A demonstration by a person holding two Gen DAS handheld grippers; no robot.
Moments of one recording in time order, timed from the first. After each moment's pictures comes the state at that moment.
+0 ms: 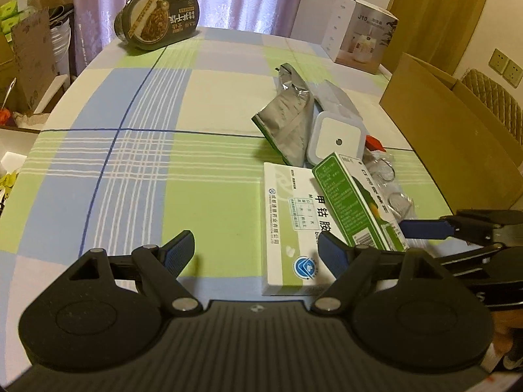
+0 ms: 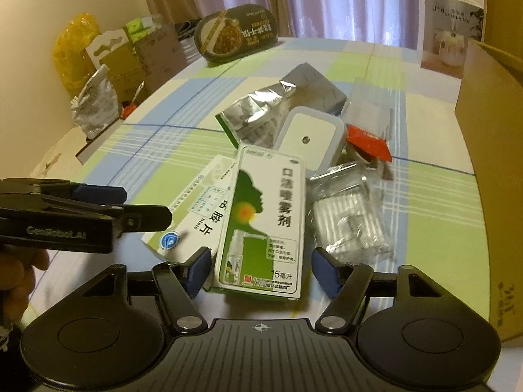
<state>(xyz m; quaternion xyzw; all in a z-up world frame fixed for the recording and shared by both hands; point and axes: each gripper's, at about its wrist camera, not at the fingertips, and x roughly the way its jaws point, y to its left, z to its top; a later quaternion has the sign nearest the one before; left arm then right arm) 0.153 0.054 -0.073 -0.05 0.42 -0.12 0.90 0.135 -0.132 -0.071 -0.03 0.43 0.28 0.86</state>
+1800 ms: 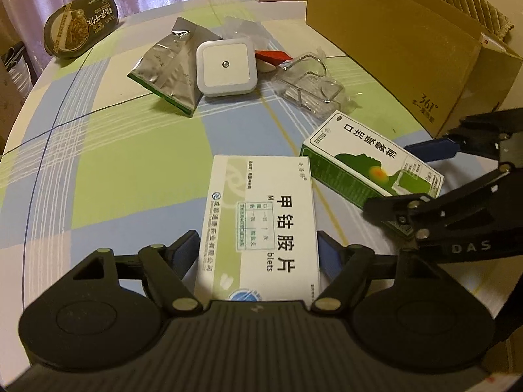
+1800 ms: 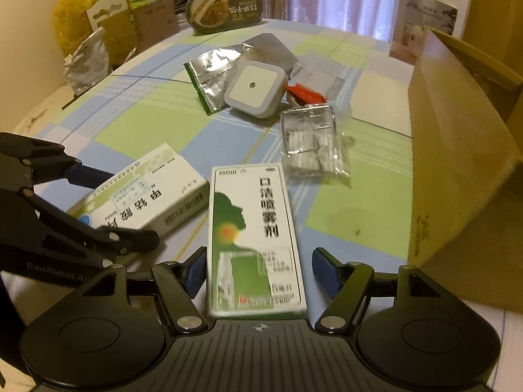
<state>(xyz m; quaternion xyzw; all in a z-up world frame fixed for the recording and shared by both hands) 0.103 -0.055 -0.094 0.10 0.46 -0.15 0.87 0.090 -0.200 -0.080 -0.11 0.43 0.26 0.86</state>
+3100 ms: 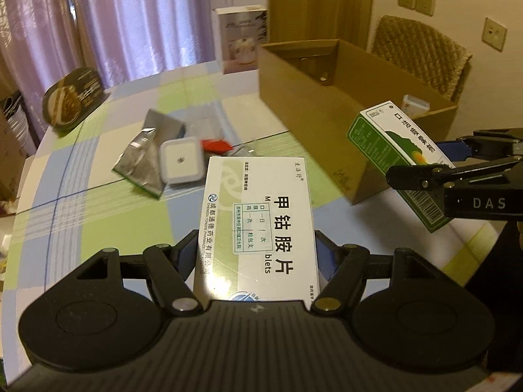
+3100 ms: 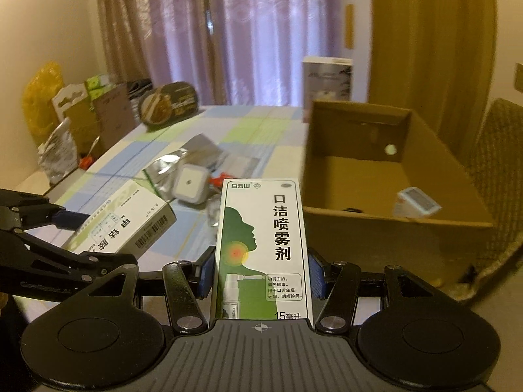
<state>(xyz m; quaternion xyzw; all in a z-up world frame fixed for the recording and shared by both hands) 0.053 -0.116 0.008 0.10 0.38 -0.19 0.90 0.033 -0.296 0.025 -0.03 0.33 0.18 0.93</state>
